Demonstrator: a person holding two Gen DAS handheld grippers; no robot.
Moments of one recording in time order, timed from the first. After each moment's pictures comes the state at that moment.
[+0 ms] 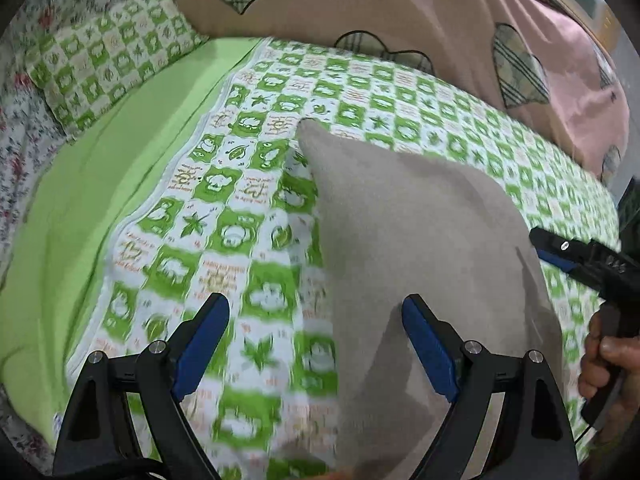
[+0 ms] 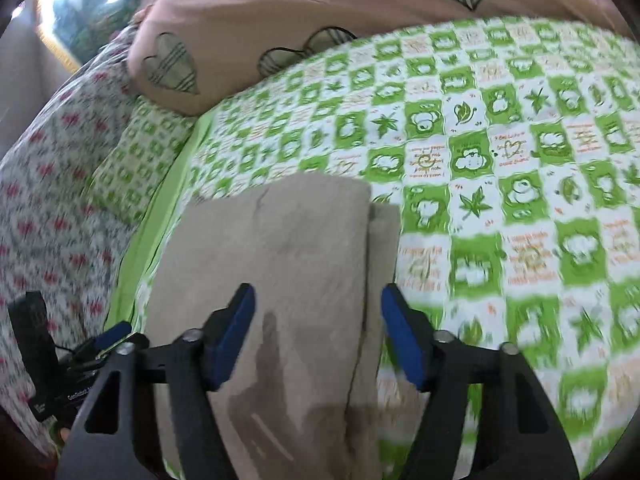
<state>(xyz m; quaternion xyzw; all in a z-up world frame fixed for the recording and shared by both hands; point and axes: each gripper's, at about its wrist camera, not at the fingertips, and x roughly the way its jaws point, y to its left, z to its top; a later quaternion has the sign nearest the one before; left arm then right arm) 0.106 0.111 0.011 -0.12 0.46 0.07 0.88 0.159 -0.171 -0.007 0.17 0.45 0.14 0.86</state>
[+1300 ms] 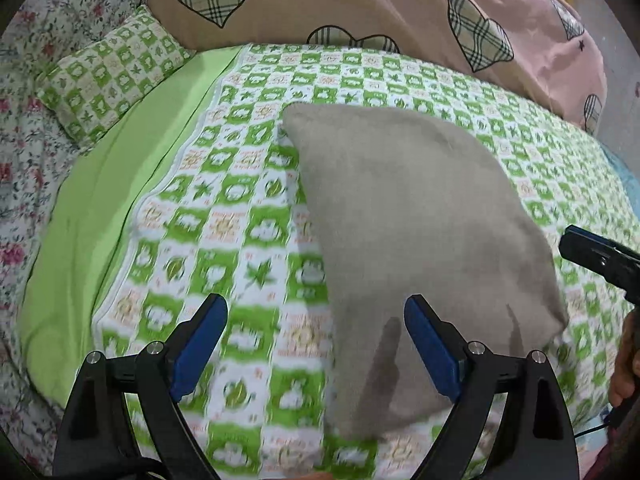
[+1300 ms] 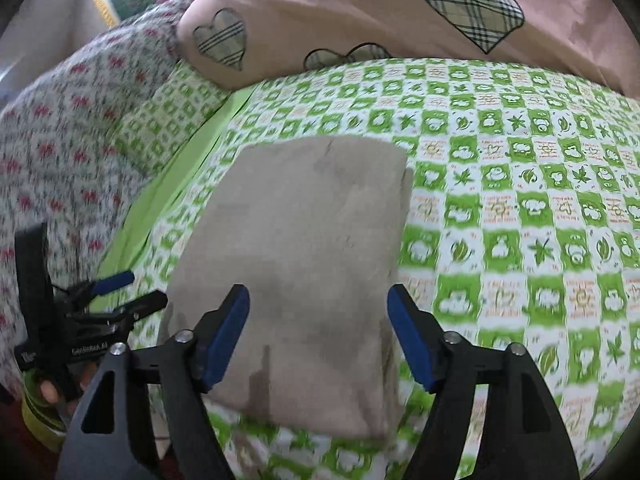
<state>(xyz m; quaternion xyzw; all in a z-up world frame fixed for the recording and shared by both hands) 0.026 0.066 0.020 -0.04 0.46 0.07 0.88 0.040 -0.137 0.026 0.06 0.43 0.15 0.89</state>
